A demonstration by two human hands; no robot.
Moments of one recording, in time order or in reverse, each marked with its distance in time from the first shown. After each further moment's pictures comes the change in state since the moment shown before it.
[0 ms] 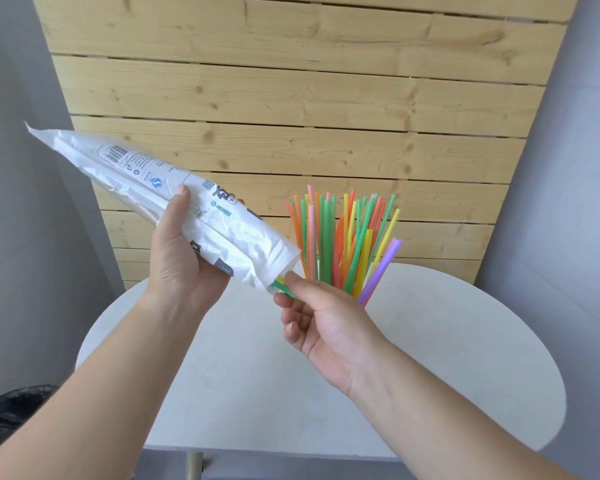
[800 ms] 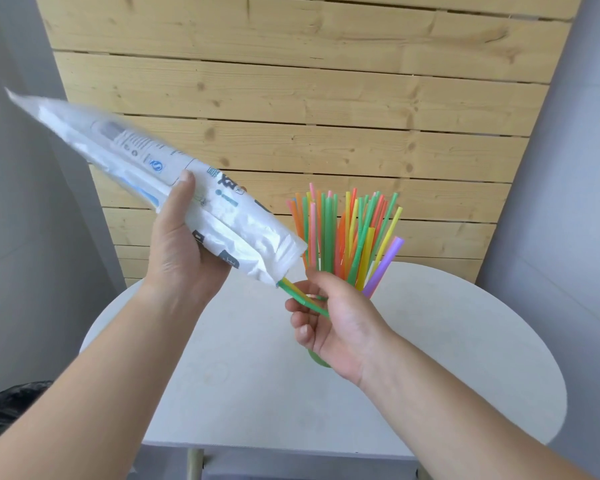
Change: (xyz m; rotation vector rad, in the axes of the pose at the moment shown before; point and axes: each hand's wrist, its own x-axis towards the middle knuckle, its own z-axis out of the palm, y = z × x) left_hand -0.006 0.007 0.009 0.077 -0.050 0.075; right_hand 0.006 -0.007 -0.009 -0.046 0.058 0.079
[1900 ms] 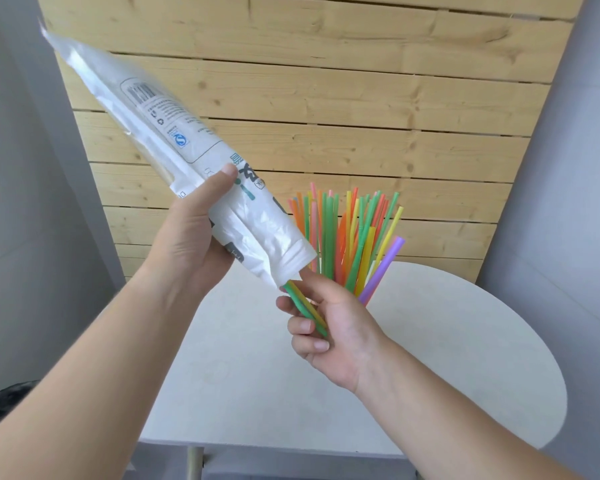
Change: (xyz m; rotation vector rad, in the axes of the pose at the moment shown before) left_hand 0.000 0.010 0.014 0.187 -0.126 -0.052; right_hand 0.002 0.010 -0.003 0.080 -0.152 0.056
